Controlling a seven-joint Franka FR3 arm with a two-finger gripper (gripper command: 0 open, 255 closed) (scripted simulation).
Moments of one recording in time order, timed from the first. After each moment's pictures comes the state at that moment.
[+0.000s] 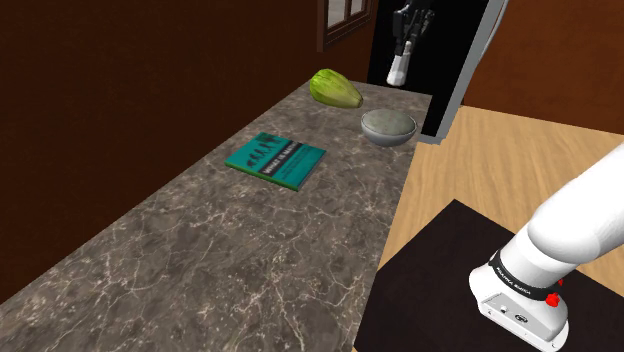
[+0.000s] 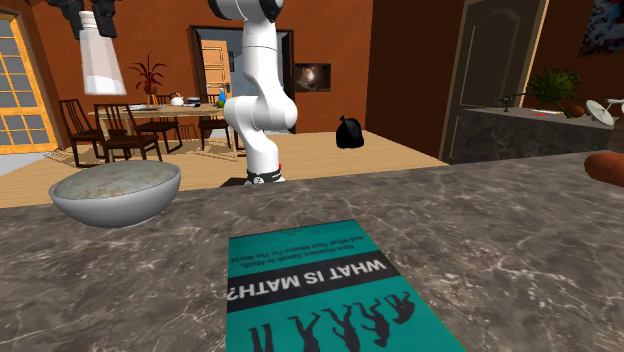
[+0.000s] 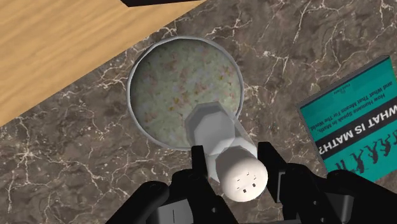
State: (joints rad) arm -0.13 -0.14 -0.03 -1.63 0.07 1.49 -0.09
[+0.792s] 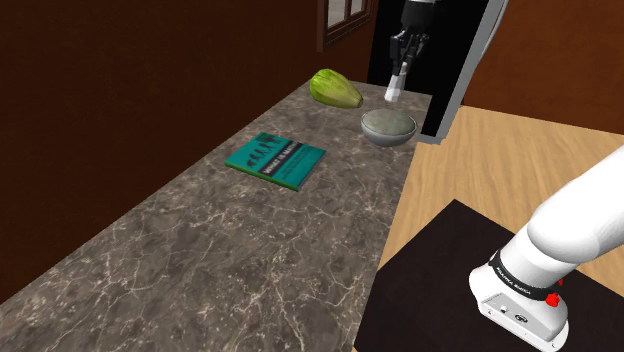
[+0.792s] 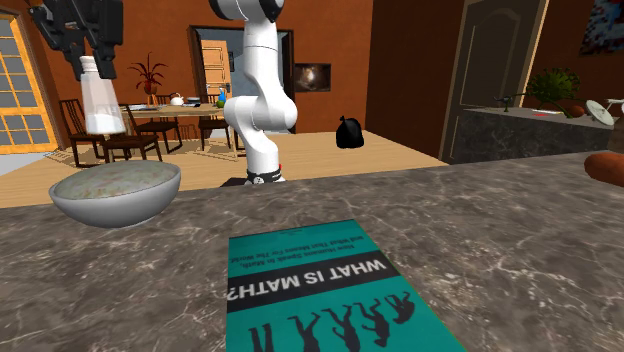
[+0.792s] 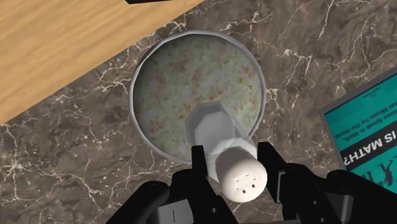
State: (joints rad) arm -0.14 -0.17 -0.04 -1.79 0.07 1.63 -0.12
